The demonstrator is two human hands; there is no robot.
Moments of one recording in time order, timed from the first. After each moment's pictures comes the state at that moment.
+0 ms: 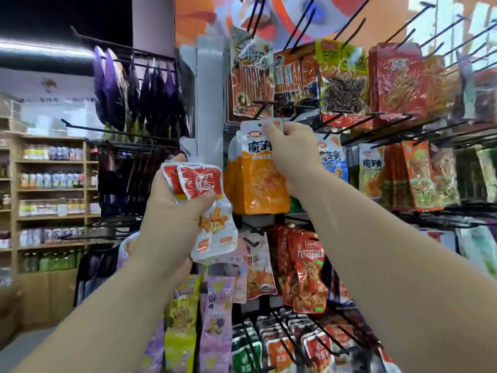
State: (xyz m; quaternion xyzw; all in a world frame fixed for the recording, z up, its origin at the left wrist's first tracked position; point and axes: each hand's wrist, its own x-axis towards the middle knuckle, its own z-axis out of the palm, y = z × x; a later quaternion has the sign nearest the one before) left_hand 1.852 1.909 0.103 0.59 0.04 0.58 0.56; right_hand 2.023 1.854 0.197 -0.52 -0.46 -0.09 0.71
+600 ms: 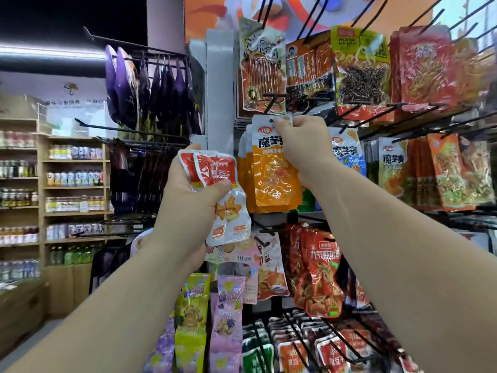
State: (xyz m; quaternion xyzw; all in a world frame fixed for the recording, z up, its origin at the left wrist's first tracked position) left_hand 1.867 1.914 0.116 0.60 0.05 0.59 0.53; right_hand 2.047 1.875 0.208 -0.53 -0.45 -0.10 0.71
